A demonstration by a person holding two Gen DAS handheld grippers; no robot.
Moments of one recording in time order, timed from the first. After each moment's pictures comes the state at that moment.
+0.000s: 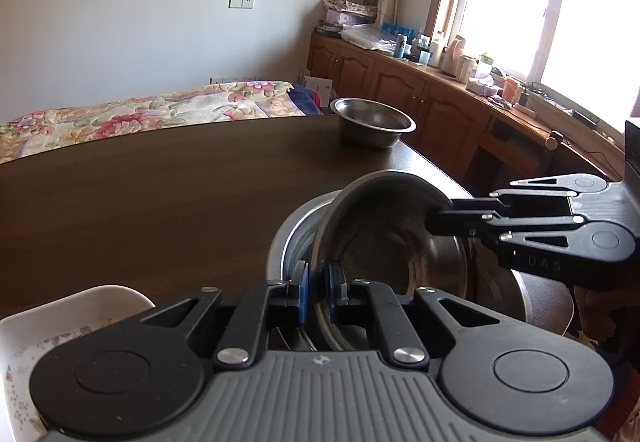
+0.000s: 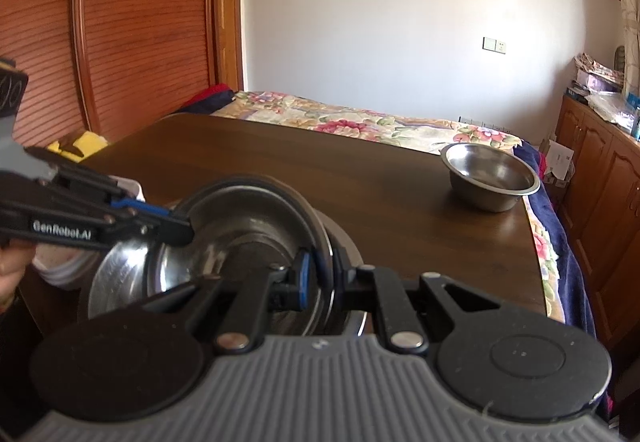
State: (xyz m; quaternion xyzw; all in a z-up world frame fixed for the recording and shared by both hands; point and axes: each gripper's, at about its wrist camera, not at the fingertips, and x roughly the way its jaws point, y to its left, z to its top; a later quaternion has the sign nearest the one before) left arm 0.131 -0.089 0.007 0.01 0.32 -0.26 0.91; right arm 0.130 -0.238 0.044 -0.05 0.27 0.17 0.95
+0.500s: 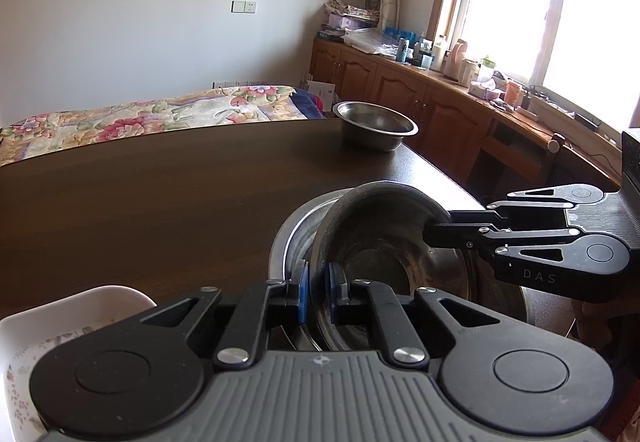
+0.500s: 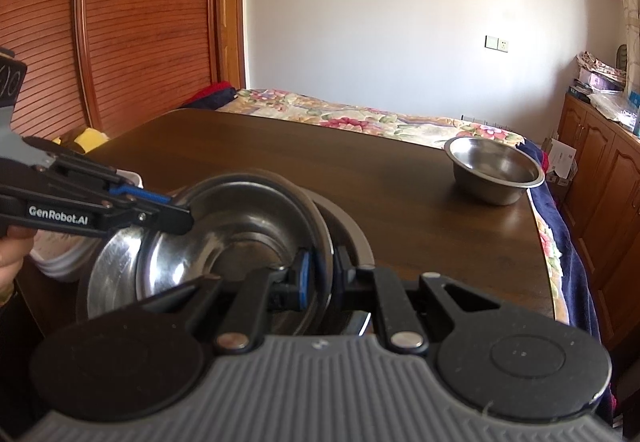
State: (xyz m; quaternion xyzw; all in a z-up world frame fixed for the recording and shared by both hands) left arm 0.125 -0.091 0.005 0.01 0.31 -0.26 0.91; right arm 0.131 -0.237 0.040 -0.05 0.27 0.18 0.95
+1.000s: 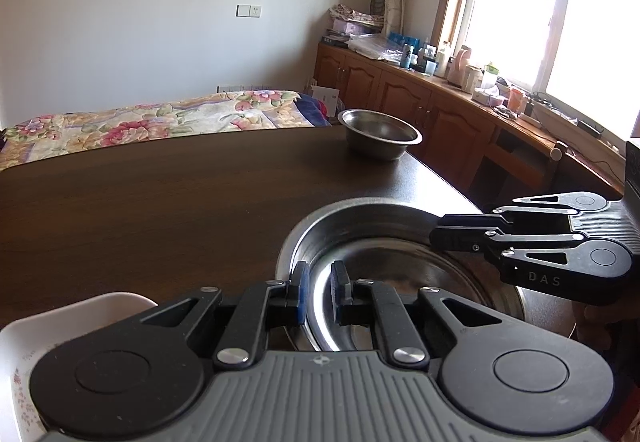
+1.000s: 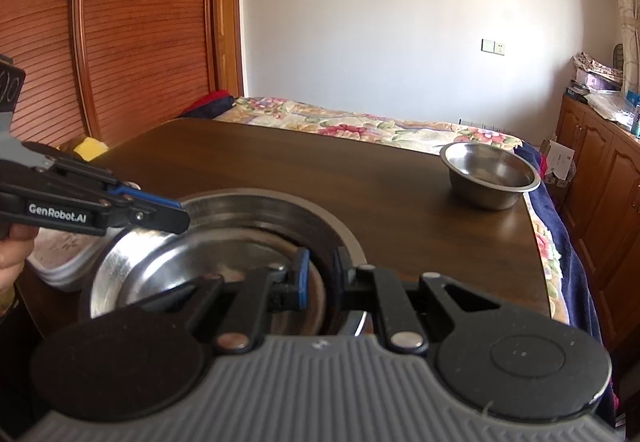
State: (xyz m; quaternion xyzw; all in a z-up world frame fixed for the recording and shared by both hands) left arm 0.128 -0.083 0.012 0.00 0.31 -0.25 0.92; right arm 0.129 -0.241 0.044 -0.04 0.26 0.18 0.95
